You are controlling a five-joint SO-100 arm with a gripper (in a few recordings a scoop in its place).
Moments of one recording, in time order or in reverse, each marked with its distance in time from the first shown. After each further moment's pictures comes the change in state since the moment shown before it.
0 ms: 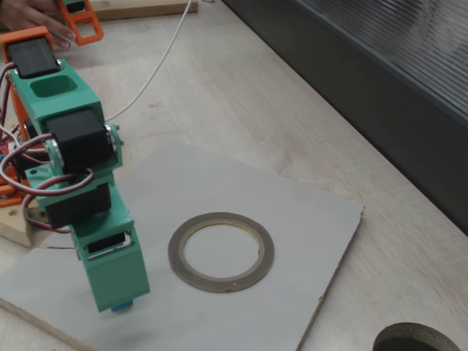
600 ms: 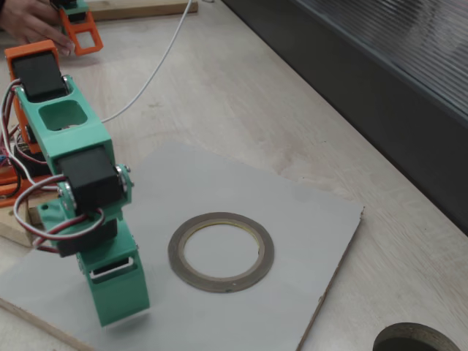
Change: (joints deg) arm -0.1 -7.6 -0.4 -0.1 0.0
